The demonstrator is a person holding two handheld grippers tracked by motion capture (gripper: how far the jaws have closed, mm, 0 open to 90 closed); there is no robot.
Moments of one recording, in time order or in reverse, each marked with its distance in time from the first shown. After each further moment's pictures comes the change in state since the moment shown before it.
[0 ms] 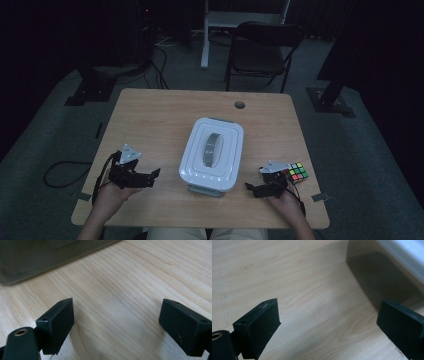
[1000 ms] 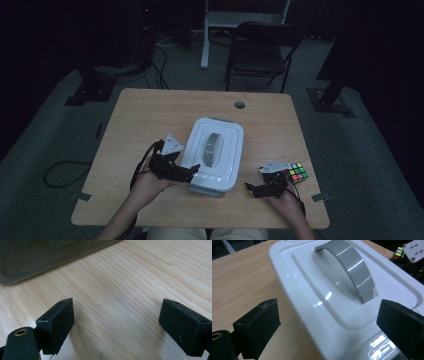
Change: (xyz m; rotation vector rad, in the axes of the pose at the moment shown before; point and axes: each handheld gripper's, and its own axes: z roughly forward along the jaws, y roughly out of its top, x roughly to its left) left arm -0.078 0.069 0.027 -0.041 -0.185 0.122; right arm 0.000 0.000 0.000 0.000 0.000 0.000
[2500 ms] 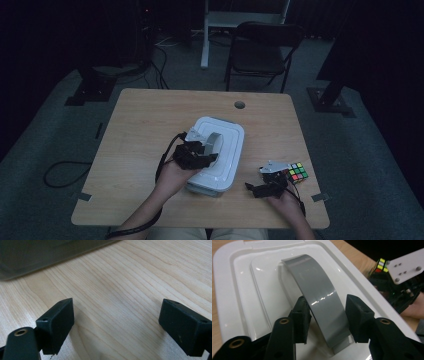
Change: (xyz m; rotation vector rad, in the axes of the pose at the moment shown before) left arm -0.011 0.030 0.046 0.014 -0.138 -0.087; right arm 0.000 0.000 0.000 0.000 0.000 0.001
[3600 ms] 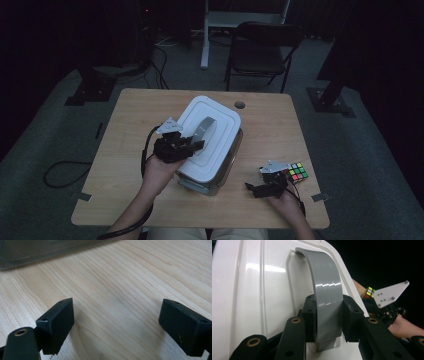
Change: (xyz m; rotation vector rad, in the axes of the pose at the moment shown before) left arm 0.023 0.005 -0.053 -0.181 -0.029 -0.071; right arm 0.000 0.000 0.000 -0.001 0.000 -0.001
